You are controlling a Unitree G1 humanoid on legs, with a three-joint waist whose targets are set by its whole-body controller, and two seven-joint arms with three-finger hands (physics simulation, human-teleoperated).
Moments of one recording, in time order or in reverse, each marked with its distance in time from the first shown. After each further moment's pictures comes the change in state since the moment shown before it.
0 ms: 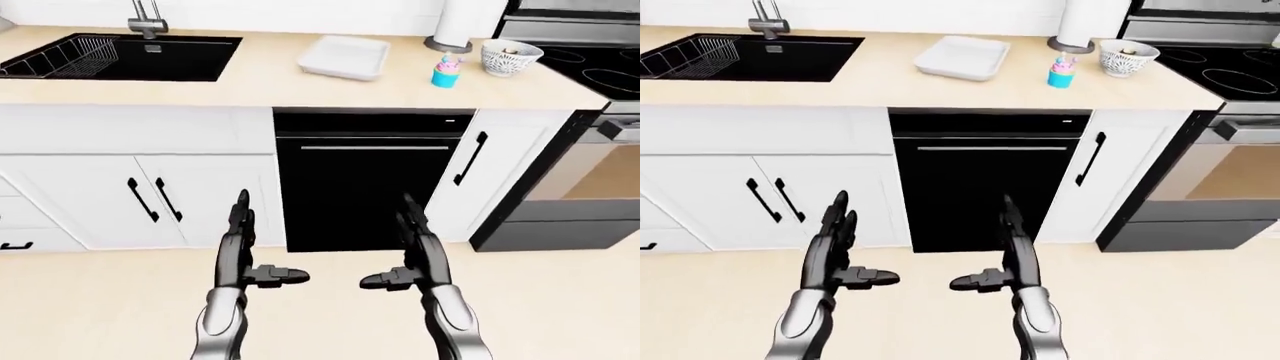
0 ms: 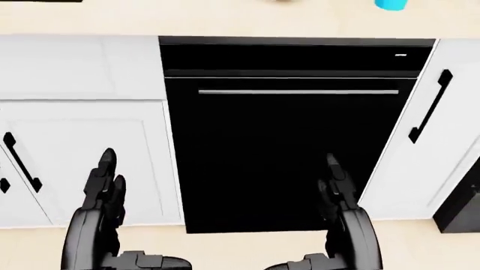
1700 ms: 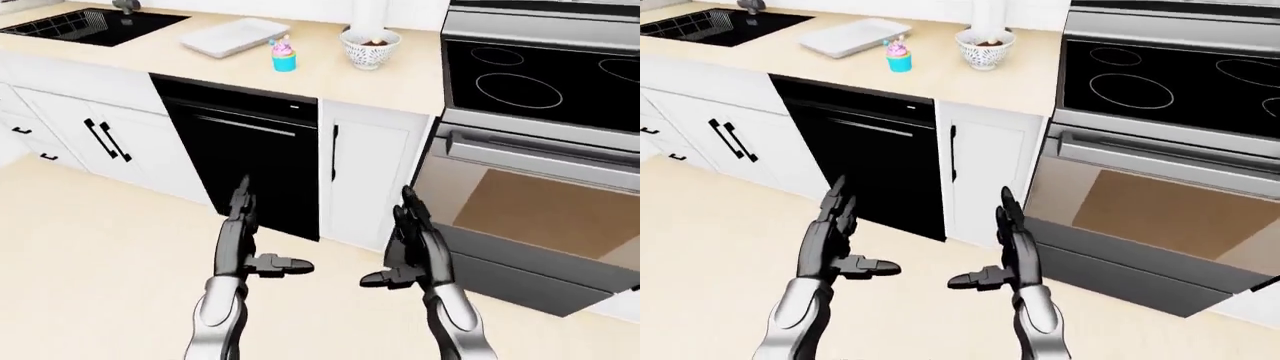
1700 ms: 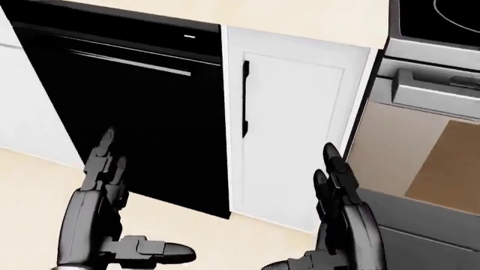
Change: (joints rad) left arm -0.031 0.003 -0.017 -0.147 -0.017 0.125 -0.015; right arm 0.017 0.001 0.010 -0.095 0.021 0.033 0.006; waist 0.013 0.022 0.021
